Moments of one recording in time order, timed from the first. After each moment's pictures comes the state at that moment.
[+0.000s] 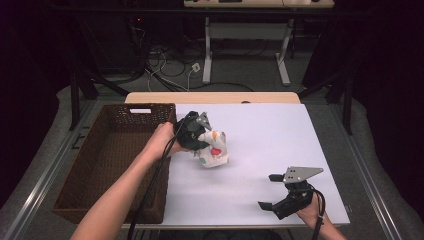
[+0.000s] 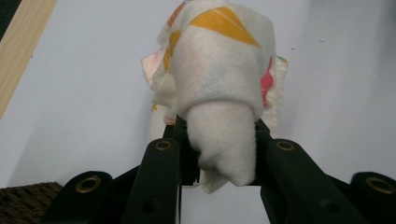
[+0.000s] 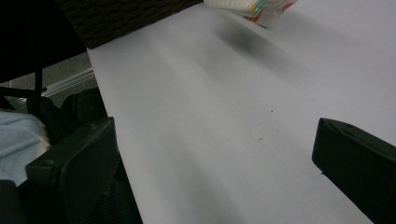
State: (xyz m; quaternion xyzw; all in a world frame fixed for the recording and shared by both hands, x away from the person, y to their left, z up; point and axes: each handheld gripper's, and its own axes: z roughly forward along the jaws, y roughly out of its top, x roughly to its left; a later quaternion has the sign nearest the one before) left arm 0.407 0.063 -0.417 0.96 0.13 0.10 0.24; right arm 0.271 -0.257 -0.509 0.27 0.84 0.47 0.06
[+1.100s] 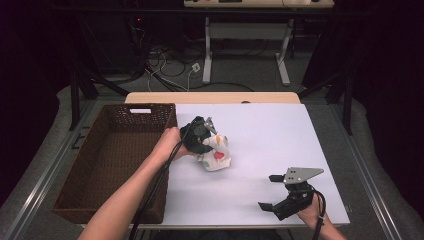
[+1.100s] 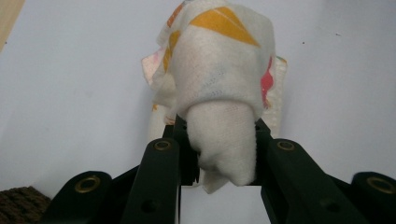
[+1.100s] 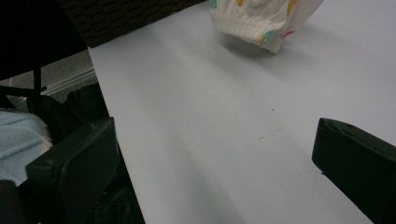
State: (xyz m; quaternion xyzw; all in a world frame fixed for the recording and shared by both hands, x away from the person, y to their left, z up) left arm 0.413 0.049 -0.442 0.96 0.14 0.09 0.22; right arm 0.269 -0.258 -0.508 0.26 0.84 0.46 0.06
